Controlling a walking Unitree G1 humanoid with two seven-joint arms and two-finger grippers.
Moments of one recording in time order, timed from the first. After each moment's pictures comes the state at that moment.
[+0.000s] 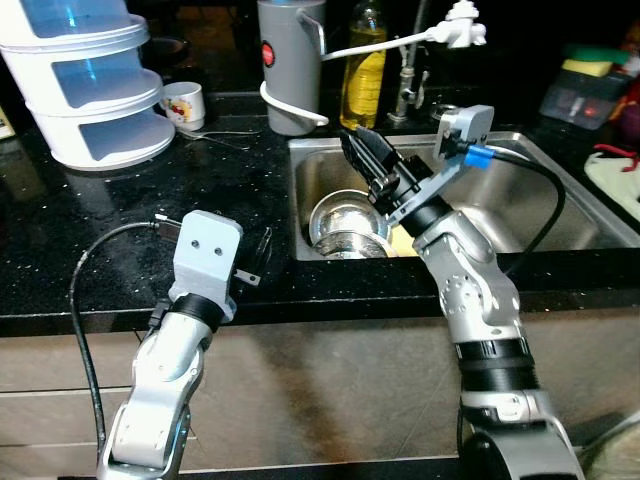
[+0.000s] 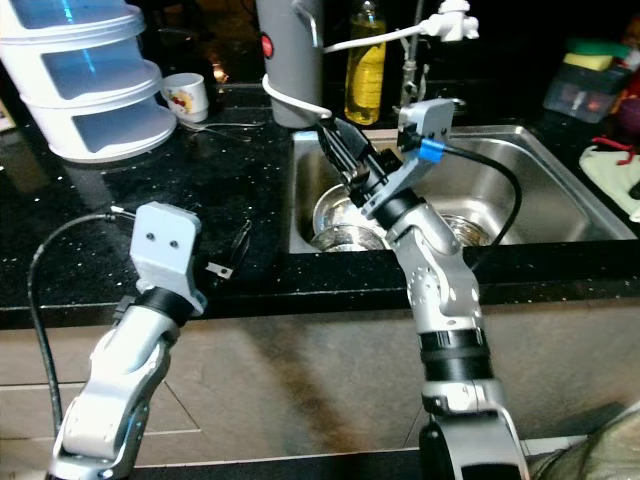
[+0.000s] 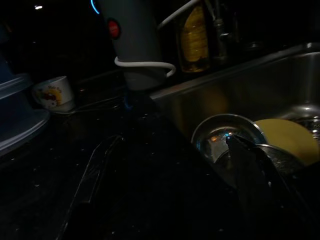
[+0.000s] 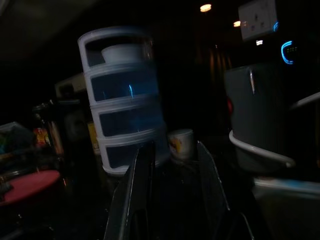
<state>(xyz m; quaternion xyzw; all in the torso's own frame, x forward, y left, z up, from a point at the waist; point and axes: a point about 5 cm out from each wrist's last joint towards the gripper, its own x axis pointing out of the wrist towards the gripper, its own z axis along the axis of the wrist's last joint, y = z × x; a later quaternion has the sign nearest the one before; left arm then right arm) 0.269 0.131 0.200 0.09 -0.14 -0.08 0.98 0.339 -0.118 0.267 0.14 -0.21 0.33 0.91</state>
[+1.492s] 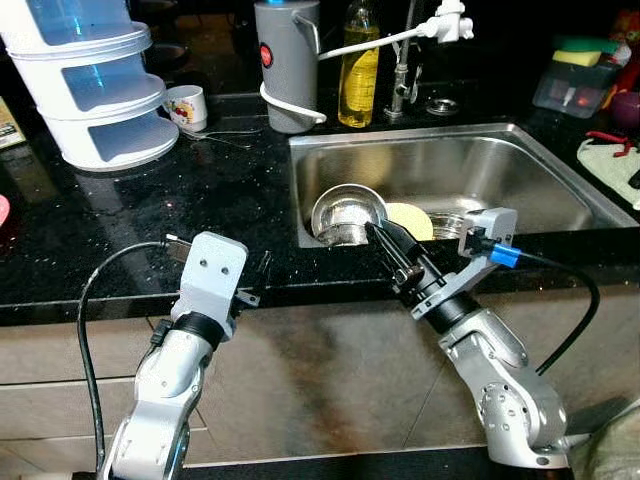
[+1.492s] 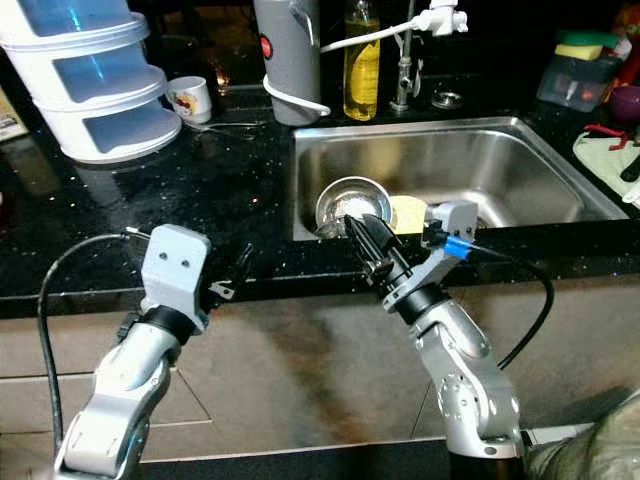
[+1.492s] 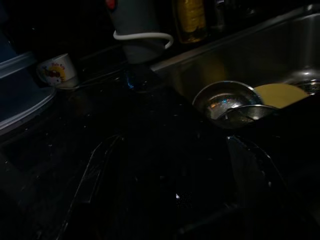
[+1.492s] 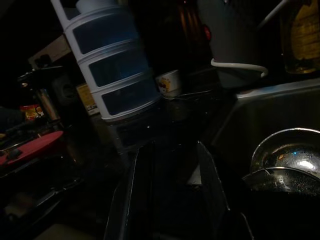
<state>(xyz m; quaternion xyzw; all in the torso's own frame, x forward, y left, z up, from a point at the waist) 0.263 0.132 0.177 0.11 -0.09 -0.08 0.99 0.279 -0.134 0.197 0.17 -0.10 0.27 0.94</state>
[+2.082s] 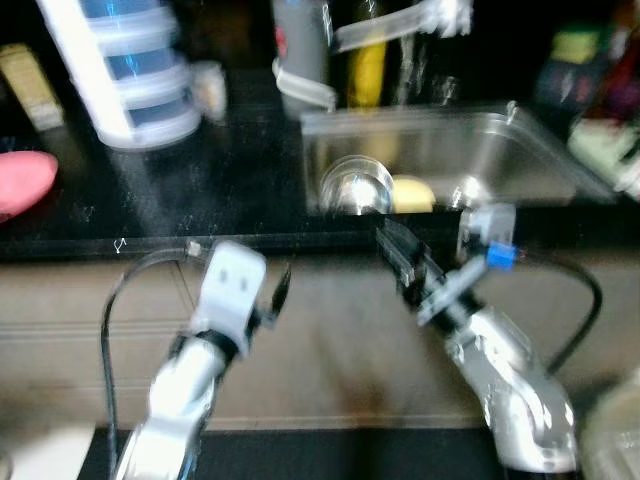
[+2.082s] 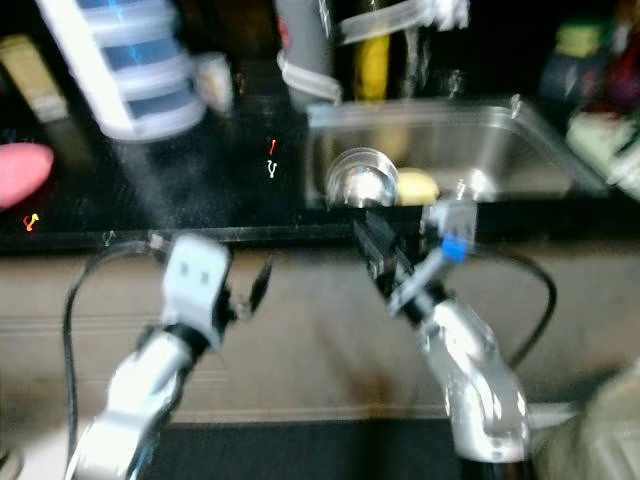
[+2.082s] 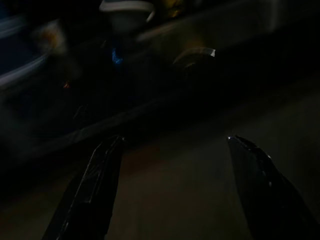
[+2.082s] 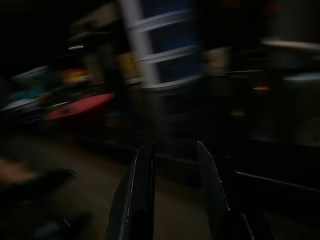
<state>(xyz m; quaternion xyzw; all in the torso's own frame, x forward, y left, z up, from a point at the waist) 0.248 0.113 0.153 0.10 -0.05 -0.15 0.98 0.277 -0.133 0.195 0.12 -0.08 0.29 0.95</state>
